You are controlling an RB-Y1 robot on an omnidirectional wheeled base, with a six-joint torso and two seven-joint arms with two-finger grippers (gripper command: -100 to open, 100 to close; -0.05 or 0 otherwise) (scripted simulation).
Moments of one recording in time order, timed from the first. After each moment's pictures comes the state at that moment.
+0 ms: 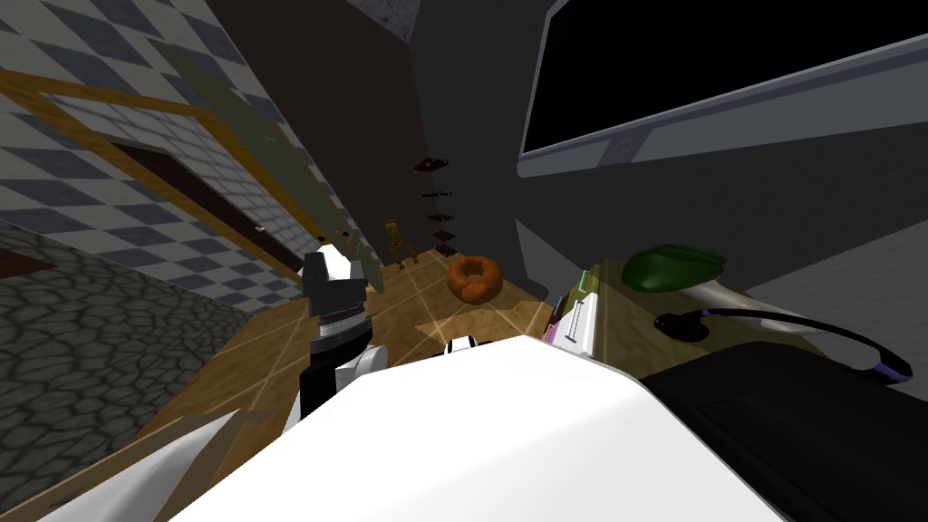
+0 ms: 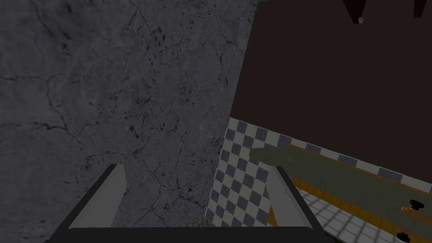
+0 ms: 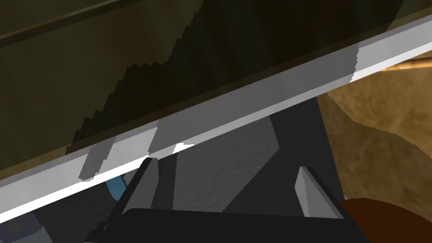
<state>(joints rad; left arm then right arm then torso) 0.46 0.02 -0.01 -2.39 0.01 -0.46 -0.06 0.22 -0.15 0.43 -0.70 1.36 1.35 0.10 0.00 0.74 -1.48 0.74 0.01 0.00</state>
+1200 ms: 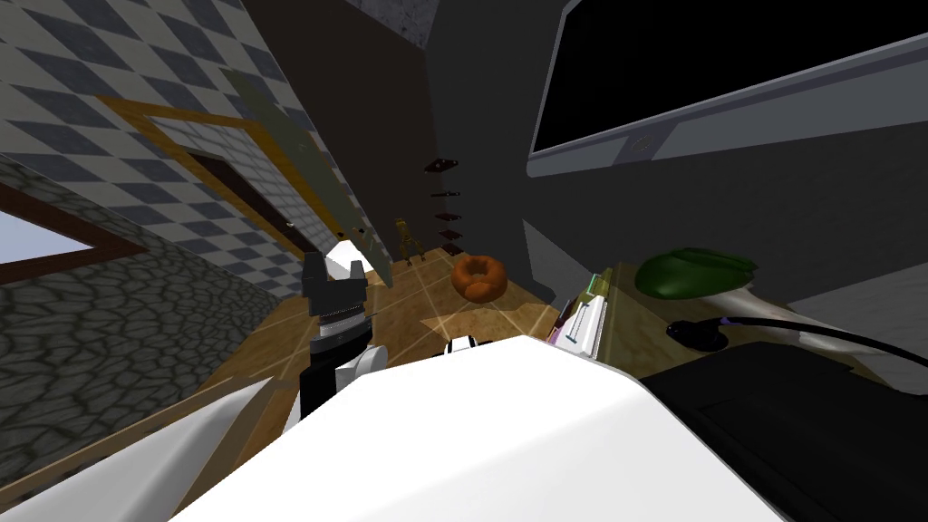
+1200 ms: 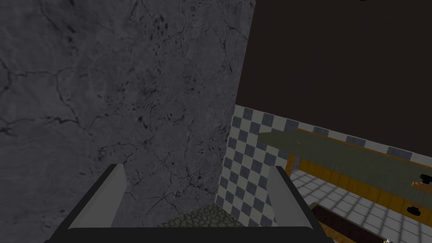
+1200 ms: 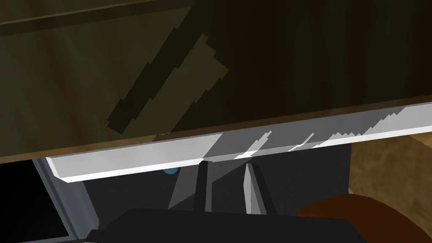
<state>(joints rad) 0.46 0.02 -0.01 -2.39 0.01 -0.46 -0.06 0.21 -0.16 0.47 -0.55 1.49 1.51 0.11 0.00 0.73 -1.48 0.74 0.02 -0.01</state>
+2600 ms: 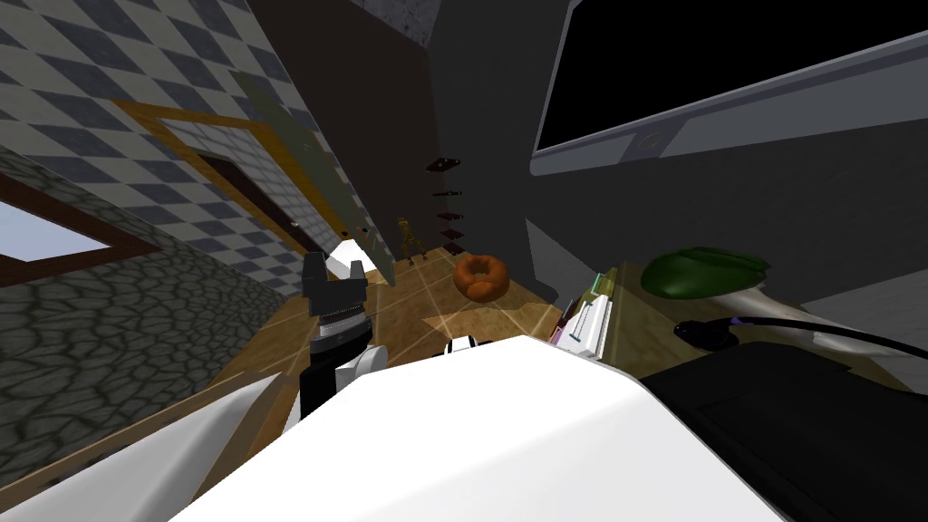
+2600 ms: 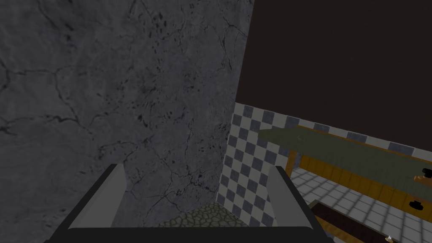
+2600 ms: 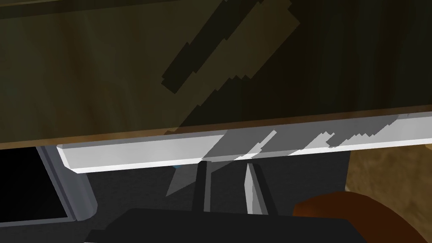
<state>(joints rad) 0.46 0.02 -0.01 -2.39 0.01 -0.46 -0.06 0.22 -0.20 0.48 -0.55 1.51 1.50 0.13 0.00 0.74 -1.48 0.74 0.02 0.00</state>
